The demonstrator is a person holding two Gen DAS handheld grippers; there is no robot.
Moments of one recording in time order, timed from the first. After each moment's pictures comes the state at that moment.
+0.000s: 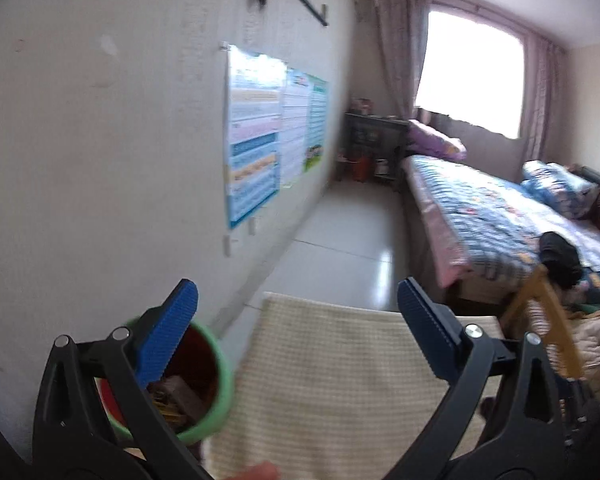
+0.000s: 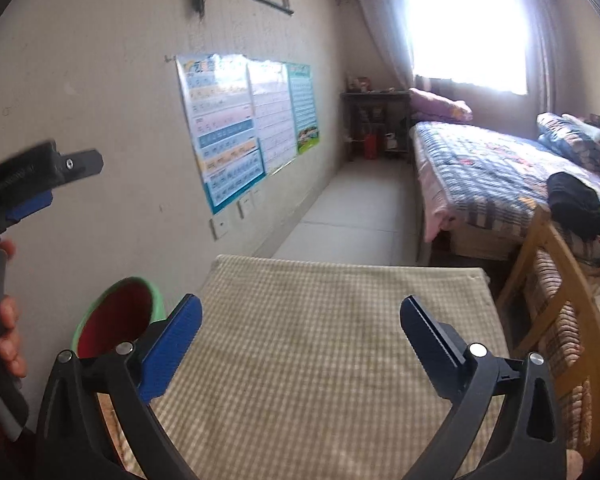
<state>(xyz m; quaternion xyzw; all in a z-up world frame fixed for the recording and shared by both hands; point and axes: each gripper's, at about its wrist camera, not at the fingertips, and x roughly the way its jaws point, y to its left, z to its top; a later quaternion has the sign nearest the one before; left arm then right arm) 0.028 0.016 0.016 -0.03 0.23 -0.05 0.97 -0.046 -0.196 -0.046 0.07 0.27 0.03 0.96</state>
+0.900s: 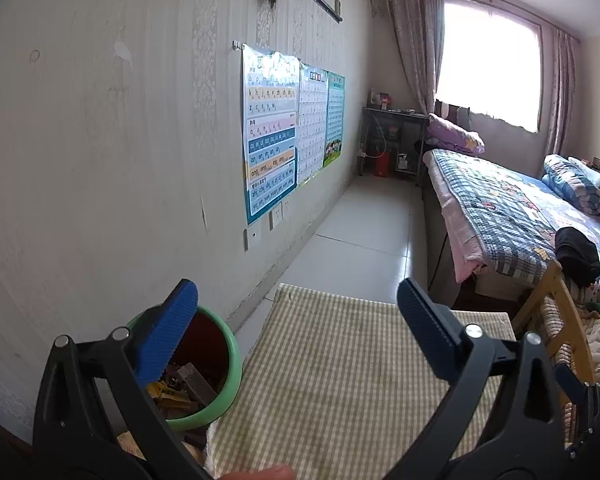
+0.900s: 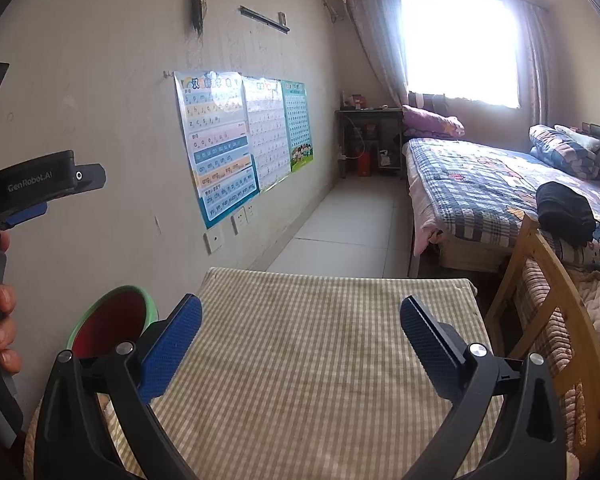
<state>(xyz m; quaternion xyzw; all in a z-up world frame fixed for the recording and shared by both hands) 0.015 0.003 0.018 -0.01 0.24 0.01 0.97 -0.064 -0.202 -0.048 0.07 0.24 0.02 0.97</state>
